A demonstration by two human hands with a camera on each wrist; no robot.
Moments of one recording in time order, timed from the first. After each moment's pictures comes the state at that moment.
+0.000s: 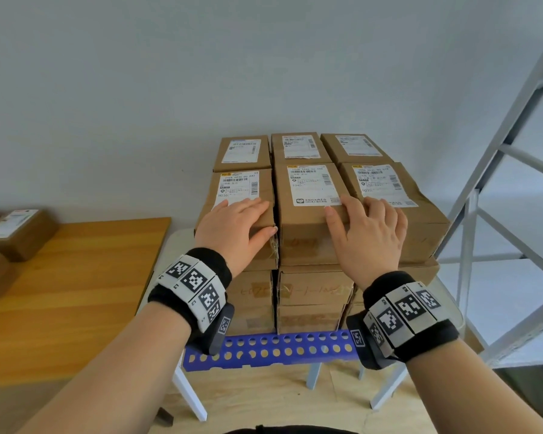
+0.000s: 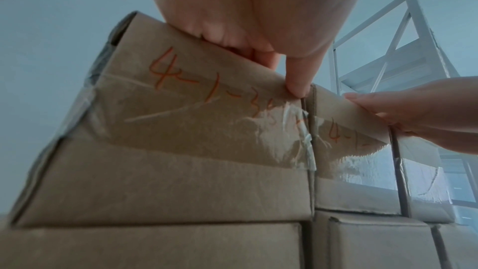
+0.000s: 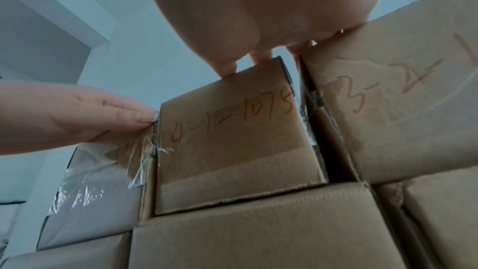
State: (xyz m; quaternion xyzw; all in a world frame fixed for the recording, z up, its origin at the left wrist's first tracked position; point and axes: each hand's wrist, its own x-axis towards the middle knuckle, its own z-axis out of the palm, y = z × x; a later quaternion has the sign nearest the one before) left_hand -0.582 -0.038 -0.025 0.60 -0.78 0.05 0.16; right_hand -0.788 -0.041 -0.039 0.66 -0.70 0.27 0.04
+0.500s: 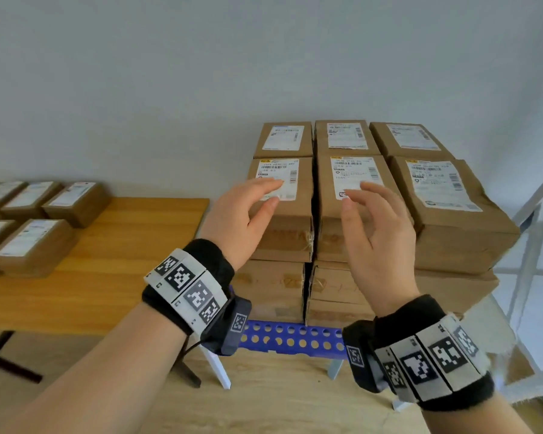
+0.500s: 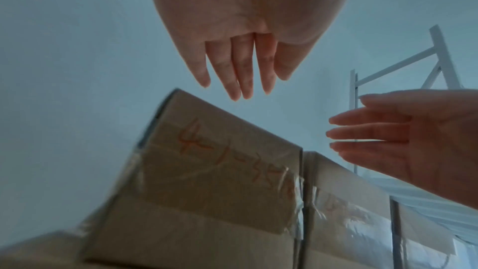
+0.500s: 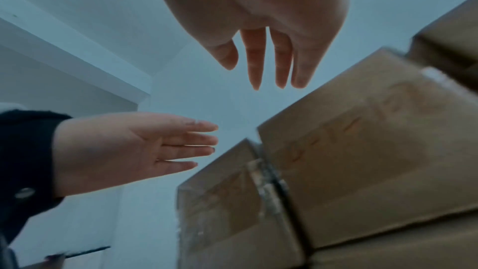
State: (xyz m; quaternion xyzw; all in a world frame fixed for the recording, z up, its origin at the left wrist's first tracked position) left_hand -0.558 -0.011 -0.006 0.59 -0.71 -0.07 0.37; right_hand -0.749 -0.016 -0.022 0.68 -0.49 0.52 -0.14
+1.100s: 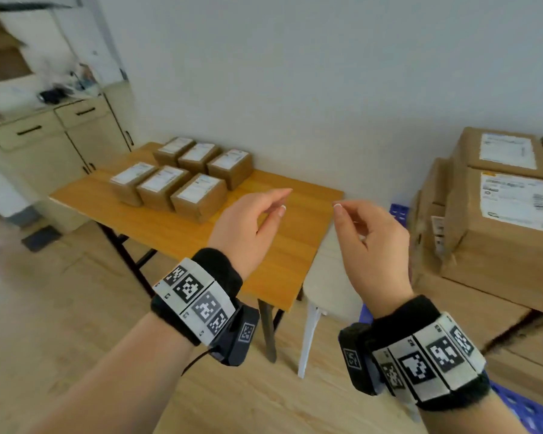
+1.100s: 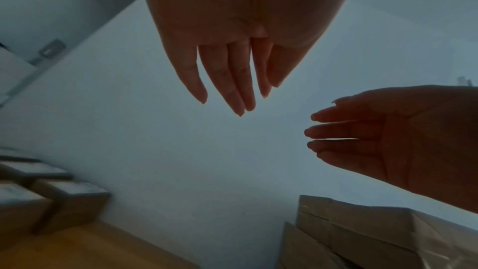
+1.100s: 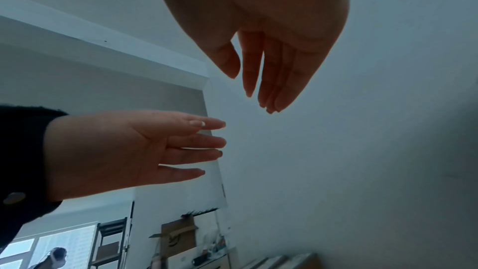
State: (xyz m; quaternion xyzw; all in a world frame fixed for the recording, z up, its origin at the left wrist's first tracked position) left_hand -0.336 0.128 -0.015 0.72 -0.57 -0.05 0.40; right_hand -0.490 0.050 -0.026 0.76 -0.34 0.47 -0.31
